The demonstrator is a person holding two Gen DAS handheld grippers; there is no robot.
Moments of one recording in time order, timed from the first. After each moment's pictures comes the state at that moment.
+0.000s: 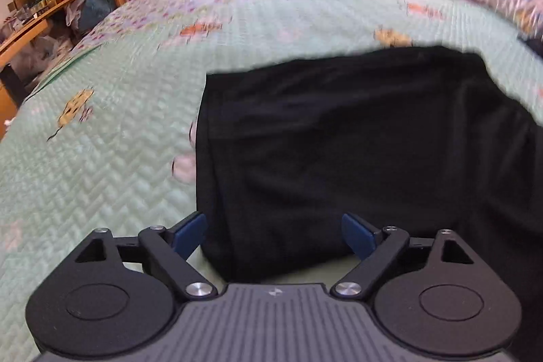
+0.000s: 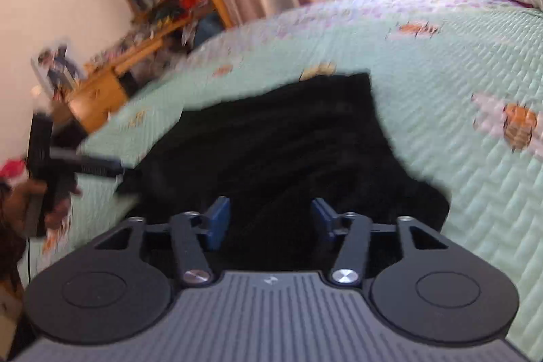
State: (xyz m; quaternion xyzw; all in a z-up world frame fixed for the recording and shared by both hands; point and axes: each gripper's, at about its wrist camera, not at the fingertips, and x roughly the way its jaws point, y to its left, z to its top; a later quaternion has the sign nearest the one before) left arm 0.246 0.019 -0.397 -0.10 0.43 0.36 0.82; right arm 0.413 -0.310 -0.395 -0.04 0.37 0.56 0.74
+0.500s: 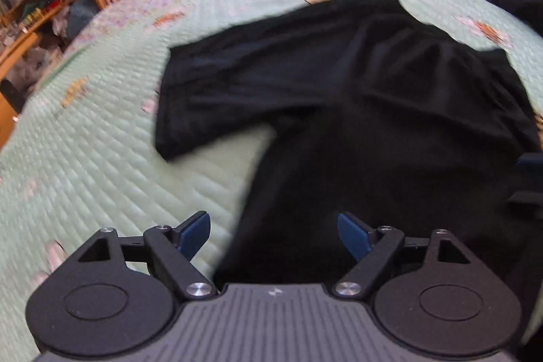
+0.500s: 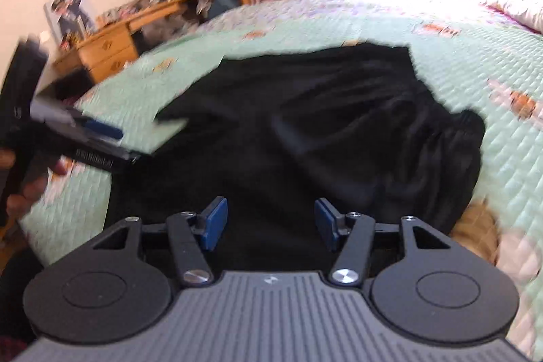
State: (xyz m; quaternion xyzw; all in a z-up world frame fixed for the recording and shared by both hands) left arm 0.215 -0.124 -0.382 -0.08 0.47 0.32 0.82; right arm 0.294 -0.332 -0.398 -0.10 0.33 0.58 0.74
